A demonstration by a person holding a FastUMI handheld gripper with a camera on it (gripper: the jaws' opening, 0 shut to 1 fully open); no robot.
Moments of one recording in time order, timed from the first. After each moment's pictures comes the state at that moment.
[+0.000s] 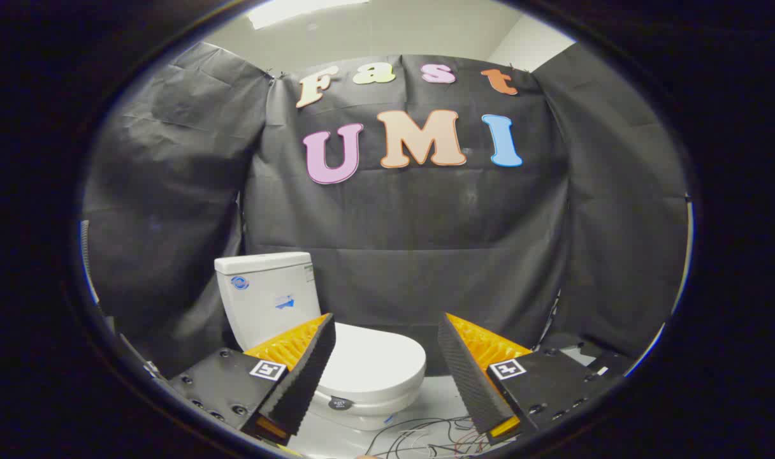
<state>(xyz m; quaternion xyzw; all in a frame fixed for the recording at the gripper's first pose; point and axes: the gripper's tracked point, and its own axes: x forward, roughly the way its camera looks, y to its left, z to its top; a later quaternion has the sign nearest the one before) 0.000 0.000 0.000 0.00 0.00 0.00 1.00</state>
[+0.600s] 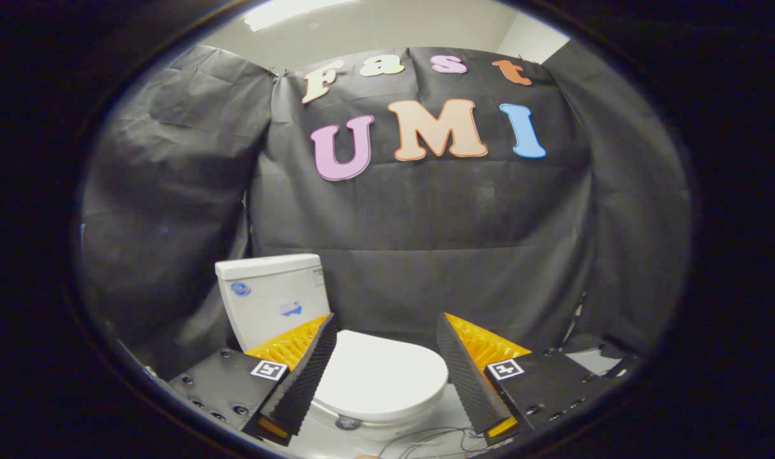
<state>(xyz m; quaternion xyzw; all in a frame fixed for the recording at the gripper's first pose) 0.087 0.031 -0.003 0.03 -0.01 0.04 1.00</state>
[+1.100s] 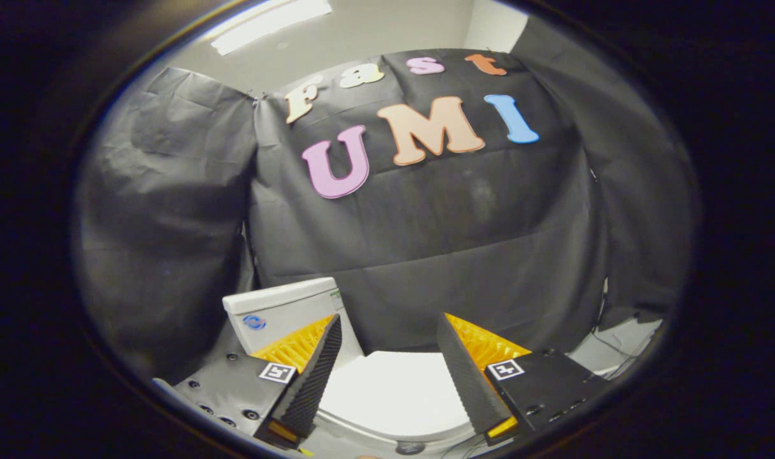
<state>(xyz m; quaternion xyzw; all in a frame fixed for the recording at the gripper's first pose) 0.118 0.083 -0.020 0.14 -0.05 0.02 0.99</state>
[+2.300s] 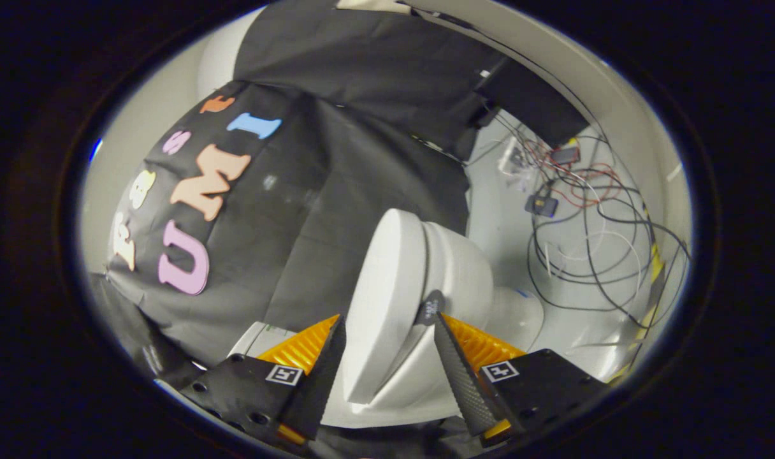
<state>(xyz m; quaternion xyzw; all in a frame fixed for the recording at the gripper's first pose) 0.031 0.115 -0.280 0.58 -0.01 -0.26 0.77</state>
